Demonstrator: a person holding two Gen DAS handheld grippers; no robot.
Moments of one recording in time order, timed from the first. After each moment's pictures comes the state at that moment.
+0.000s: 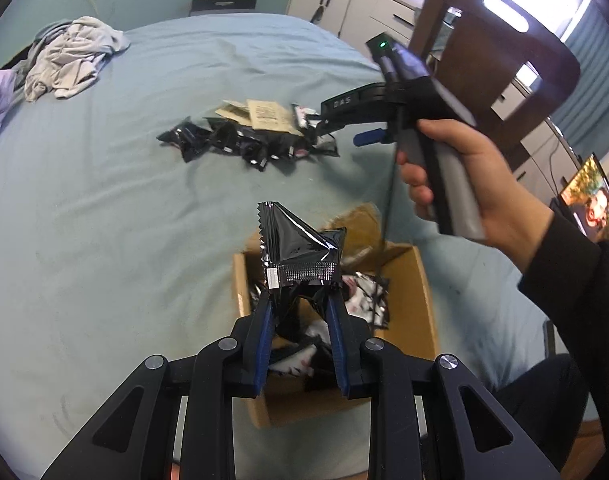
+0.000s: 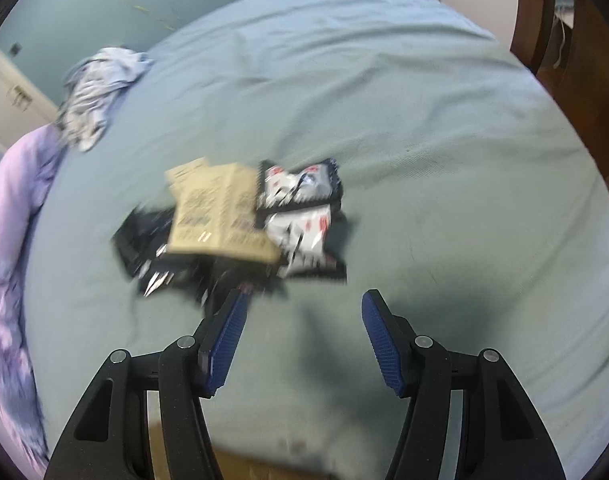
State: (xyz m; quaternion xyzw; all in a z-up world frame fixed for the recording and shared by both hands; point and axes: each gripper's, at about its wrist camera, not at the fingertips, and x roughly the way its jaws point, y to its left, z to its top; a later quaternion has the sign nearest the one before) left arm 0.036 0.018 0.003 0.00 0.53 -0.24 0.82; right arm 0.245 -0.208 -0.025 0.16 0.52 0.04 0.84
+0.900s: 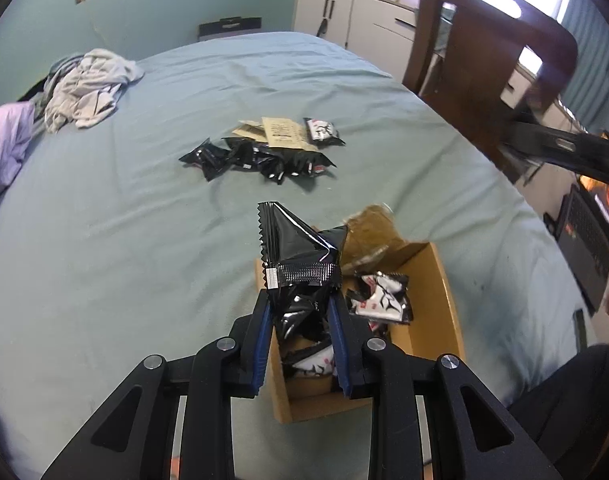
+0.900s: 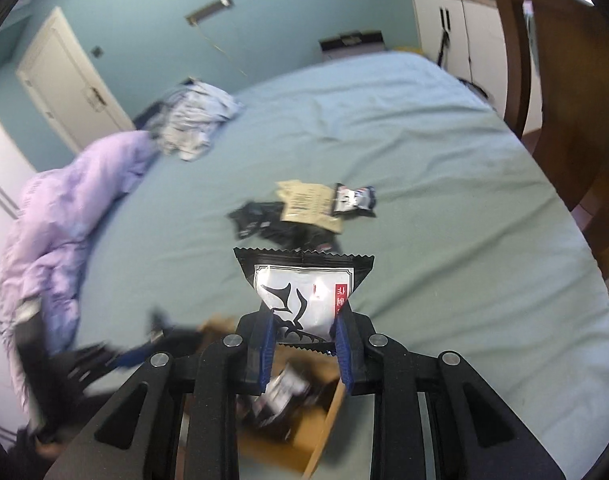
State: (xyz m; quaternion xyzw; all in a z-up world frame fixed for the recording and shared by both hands) left arm 0.009 0.009 0.011 0.06 0.49 -0.21 0.84; right arm 0.038 -0.218 0.064 0.14 0.39 0.14 0.90
